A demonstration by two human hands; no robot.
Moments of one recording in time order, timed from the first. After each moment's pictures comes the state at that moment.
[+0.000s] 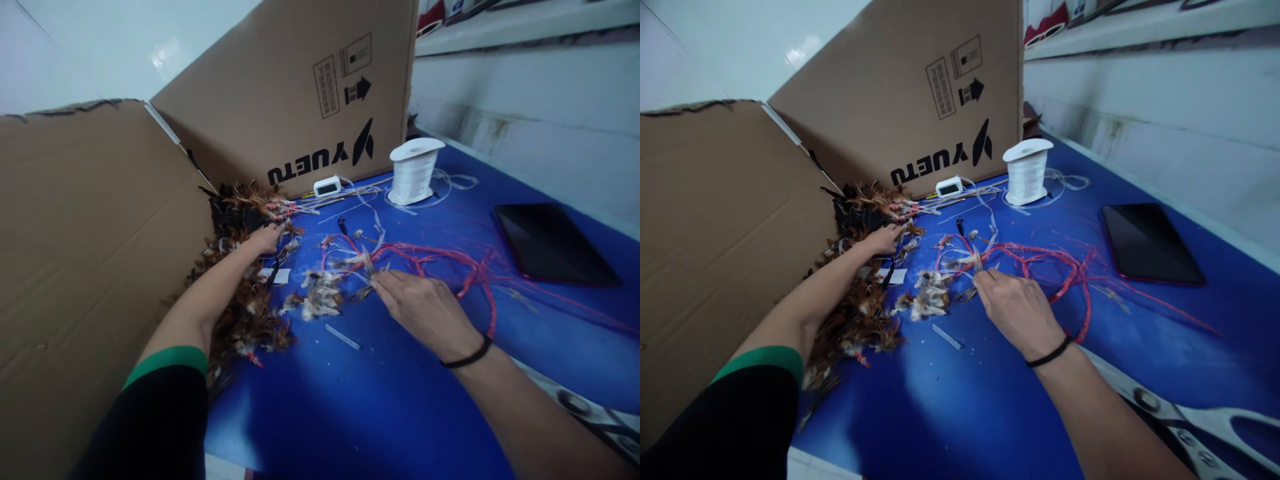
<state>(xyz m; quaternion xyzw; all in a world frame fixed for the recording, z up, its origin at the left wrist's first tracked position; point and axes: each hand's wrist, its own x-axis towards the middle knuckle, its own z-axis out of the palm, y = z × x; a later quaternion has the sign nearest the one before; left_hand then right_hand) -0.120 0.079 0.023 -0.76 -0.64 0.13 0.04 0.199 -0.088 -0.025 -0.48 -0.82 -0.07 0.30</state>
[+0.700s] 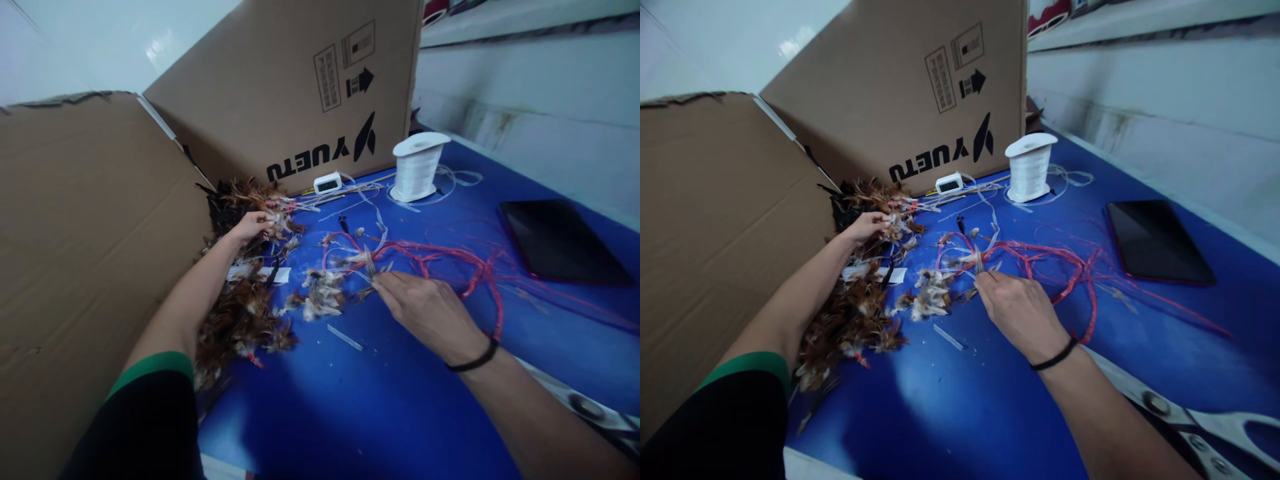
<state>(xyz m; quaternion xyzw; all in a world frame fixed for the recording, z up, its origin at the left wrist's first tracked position) -0.141 0.080 0.044 -0.62 -0.62 -0.31 -0.37 0.199 -0.089 -0.026 -0.48 -0.83 -0.07 0.28</state>
